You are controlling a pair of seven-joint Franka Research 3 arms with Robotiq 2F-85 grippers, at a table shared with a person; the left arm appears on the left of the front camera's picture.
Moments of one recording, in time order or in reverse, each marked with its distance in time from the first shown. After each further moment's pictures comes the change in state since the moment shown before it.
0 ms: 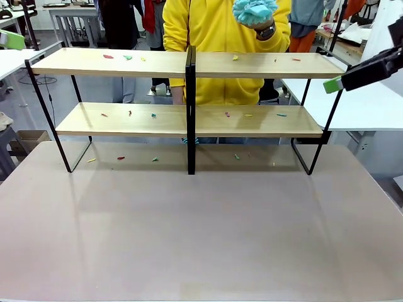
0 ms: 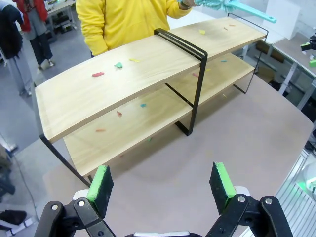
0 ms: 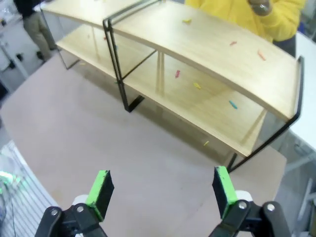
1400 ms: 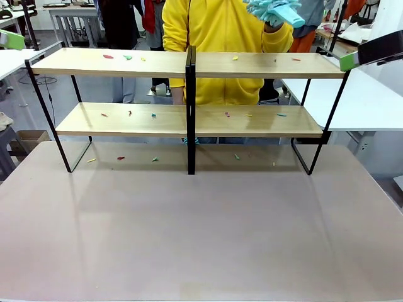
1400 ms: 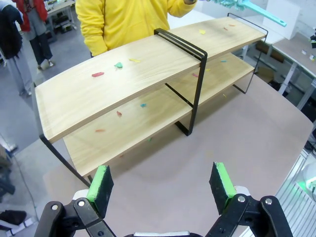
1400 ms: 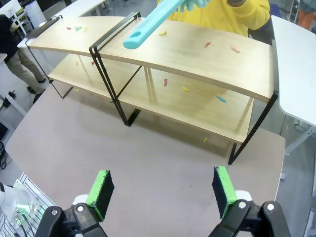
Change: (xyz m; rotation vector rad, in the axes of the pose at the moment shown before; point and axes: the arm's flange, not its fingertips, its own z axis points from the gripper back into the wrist) left arm 0.000 0.000 0.000 -0.001 -0.001 0.000; right arm 0.006 0.016 0.035 -0.076 -0.049 -0.164
